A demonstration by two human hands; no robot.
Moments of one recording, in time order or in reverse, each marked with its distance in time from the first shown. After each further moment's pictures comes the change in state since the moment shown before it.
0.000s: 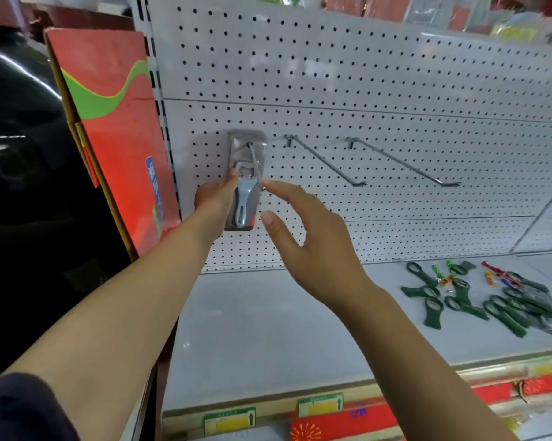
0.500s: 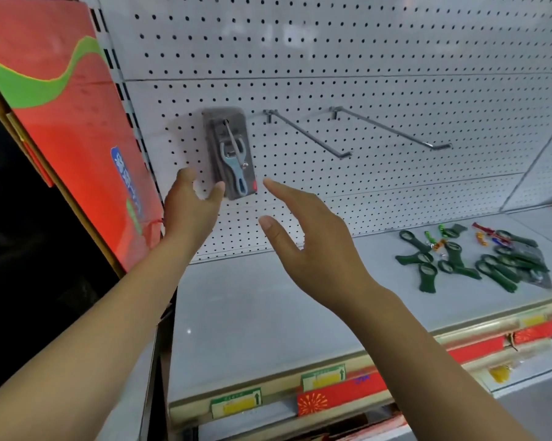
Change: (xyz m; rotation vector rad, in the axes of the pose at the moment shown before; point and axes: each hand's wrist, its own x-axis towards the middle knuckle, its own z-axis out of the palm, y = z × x) left_hand -0.010 -0.046 -0.019 0.406 0.070 0.422; right_hand -0.023 0.019 0.003 -0.085 0.015 0.070
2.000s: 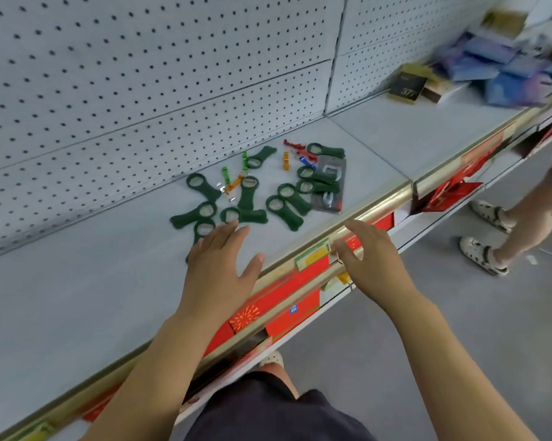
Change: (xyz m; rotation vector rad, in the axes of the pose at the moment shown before) left_hand -0.279 0.182 0.460 0.370 -0.742 0.434; right_hand -0.217 0.486 -0.324 -0.238 -0.027 0.864
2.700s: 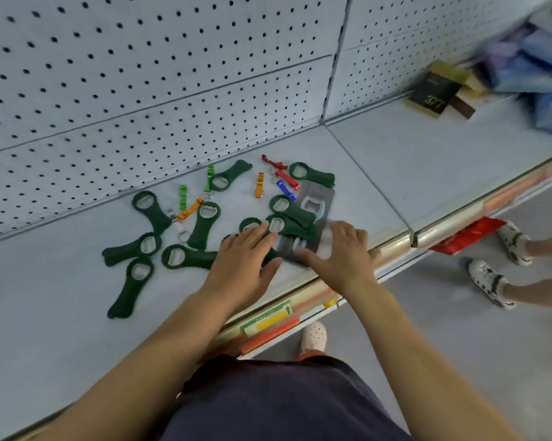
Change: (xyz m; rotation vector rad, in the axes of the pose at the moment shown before) left_hand 0.172 0.055 0.110 0.112 -0.246 0.071; right_hand 0.191 0.062 0.006 -0.249 -0.203 0.106
